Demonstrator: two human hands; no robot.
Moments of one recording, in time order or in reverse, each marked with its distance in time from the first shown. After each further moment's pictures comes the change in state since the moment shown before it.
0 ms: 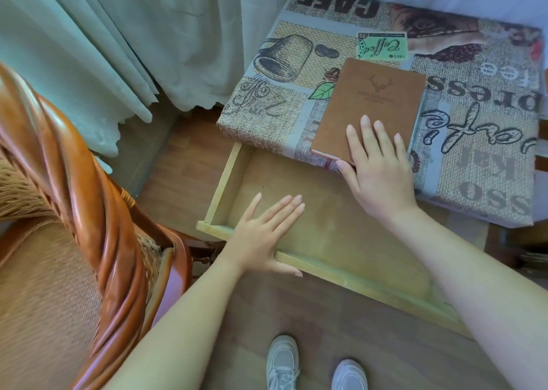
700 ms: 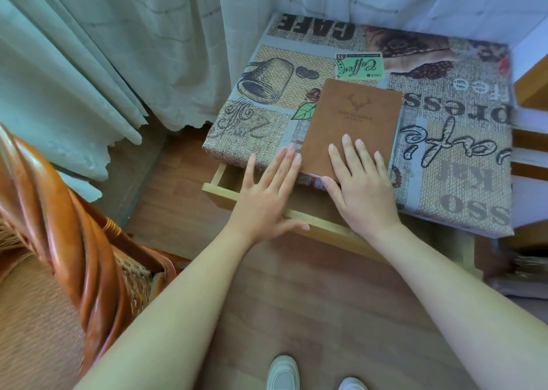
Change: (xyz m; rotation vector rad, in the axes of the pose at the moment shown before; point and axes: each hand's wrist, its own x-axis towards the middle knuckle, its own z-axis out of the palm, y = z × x) left_hand 0.084 -0.012 -0.046 0.235 0.179 -0.086; right_hand 0.000 -0.001 -0.005 0.056 -0.019 0.015
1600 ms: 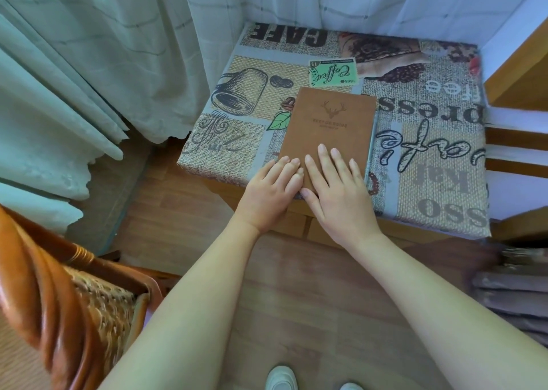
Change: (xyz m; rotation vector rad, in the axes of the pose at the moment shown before) left_hand 0.058 0.013 0.037 -0.060 0.367 0.234; right_hand 0.001 0.004 0.004 0.040 0.021 -0.034
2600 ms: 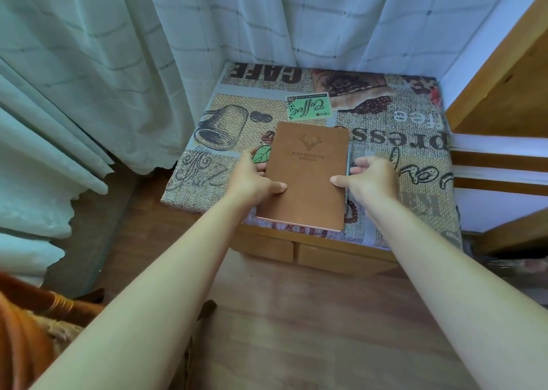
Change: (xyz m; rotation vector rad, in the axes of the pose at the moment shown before) left_hand 0.093 -0.030 -0.042 -1.098 -0.368 -1.266; right_hand 0.054 0.069 -0.049 0.878 0.057 0.959
